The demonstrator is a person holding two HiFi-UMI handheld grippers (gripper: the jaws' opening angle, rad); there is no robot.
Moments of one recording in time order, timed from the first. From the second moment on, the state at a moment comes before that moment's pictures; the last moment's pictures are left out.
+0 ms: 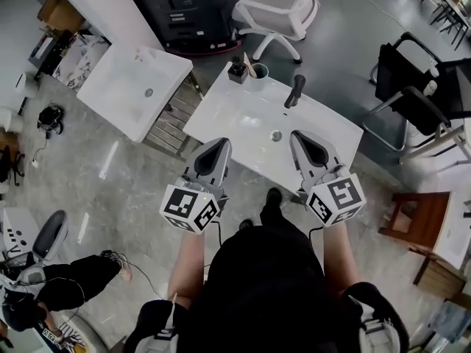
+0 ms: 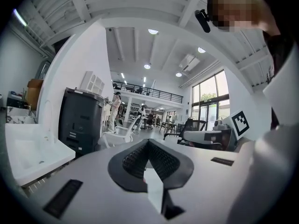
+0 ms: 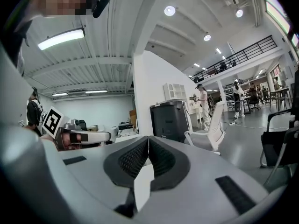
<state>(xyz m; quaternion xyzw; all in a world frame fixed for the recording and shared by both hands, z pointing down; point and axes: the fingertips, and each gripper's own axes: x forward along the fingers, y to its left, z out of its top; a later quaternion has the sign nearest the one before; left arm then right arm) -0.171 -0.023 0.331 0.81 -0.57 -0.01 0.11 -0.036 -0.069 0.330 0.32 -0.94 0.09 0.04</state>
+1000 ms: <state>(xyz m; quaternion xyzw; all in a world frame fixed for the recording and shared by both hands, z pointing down) -0.150 -0.129 0.373 0.76 -0.63 0.02 0.15 -0.018 -0.180 0.383 0.27 -0.95 0.16 0.05</state>
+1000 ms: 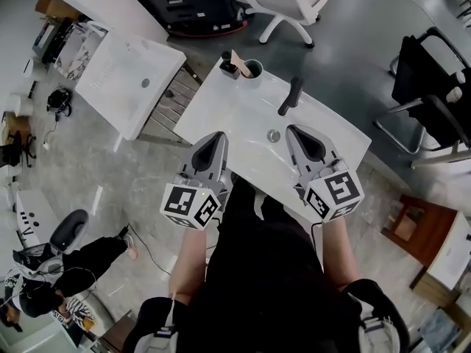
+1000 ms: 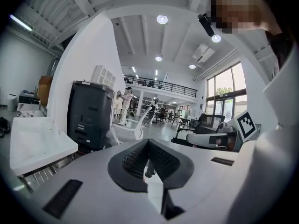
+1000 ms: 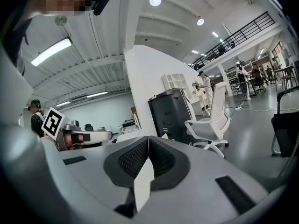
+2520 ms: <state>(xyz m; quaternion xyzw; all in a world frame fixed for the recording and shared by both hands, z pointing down) -0.219 -0.314 0.485 0.83 -0.51 0.06 0.23 -0.079 -0.284 0.415 0.43 -0.88 0.18 0.12</state>
